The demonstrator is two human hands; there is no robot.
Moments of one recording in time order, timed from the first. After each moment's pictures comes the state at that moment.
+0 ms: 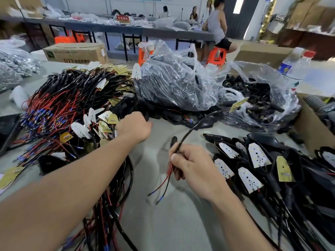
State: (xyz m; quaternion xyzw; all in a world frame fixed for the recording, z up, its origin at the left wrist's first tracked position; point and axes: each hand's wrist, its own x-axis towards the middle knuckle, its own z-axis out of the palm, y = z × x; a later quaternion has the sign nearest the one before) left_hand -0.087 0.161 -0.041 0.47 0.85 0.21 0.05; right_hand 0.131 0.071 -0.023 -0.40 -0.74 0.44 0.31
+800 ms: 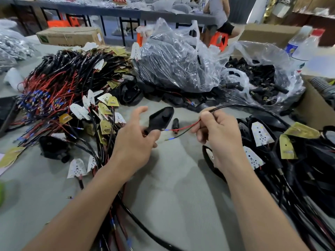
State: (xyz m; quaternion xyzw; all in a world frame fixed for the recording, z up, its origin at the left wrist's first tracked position) left_hand -0.042 0.032 -0.047 0.52 0.70 0.45 0.20; right_hand 0.147 0.092 -0.024 -0.42 -0.56 0.49 0.52
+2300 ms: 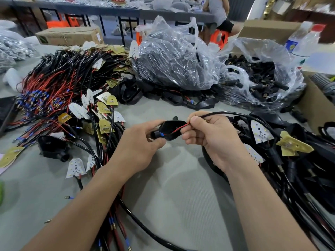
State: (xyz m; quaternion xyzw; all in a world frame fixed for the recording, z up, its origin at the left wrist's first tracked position) left_hand -0.043 0.029 -0.048 0.64 0.63 0.41 0.17; right_hand 0.152 0.084 -0.017 -0.36 -0.53 0.63 0.43
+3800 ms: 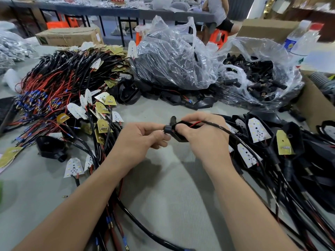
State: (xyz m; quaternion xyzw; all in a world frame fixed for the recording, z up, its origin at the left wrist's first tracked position) left_hand -0.036 0.029 -0.042 0.53 0.56 0.51 0.38; right_hand 0.131 0.078 -0.026 -0.56 -0.62 0.29 0.46
